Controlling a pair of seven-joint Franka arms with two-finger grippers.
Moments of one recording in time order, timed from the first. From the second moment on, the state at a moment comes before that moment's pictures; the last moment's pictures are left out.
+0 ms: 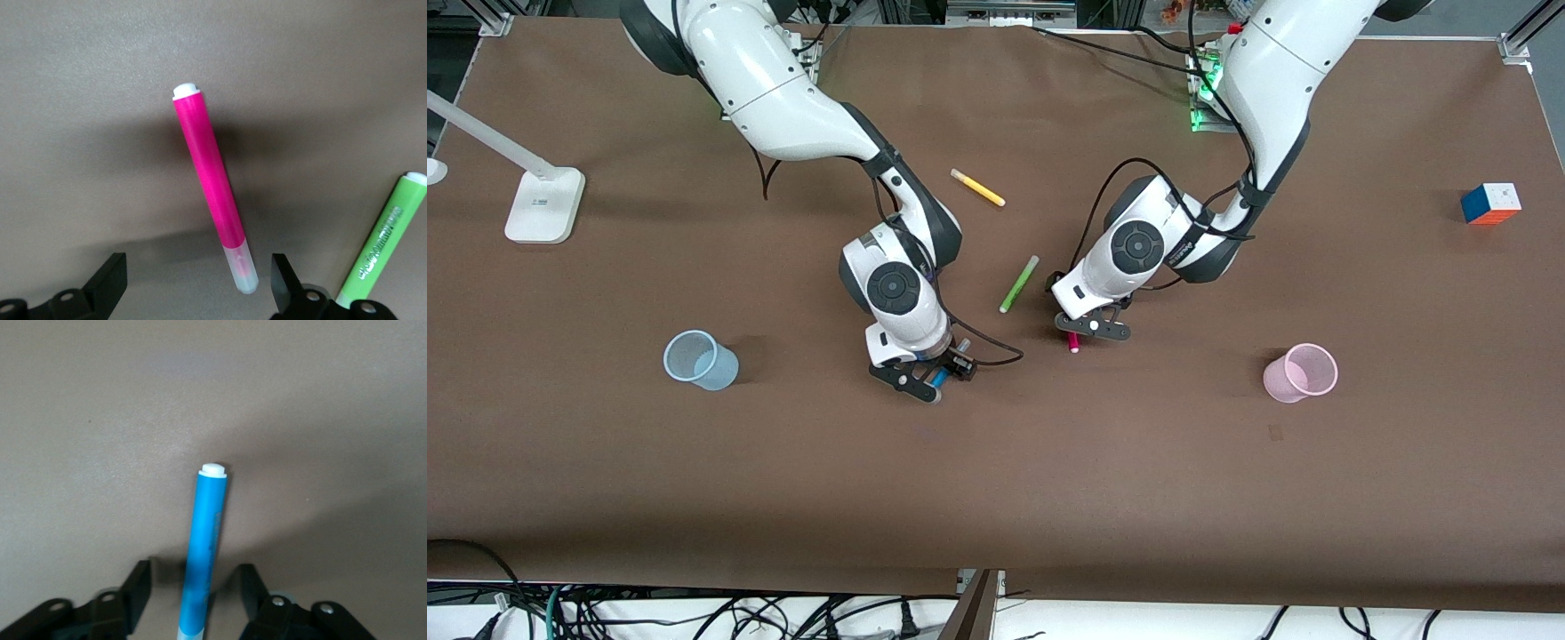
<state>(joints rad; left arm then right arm) -0.24 0.63 -0.36 -1.89 0.05 2.40 -0.42 0.54 0.92 0.08 -1.36 -0.04 2.40 1.06</state>
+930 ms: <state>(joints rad) -0.27 0.65 -0.36 -1.89 0.14 2.43 -0.49 0.36 0.81 0.07 -1.10 -0.01 1.80 0.77</state>
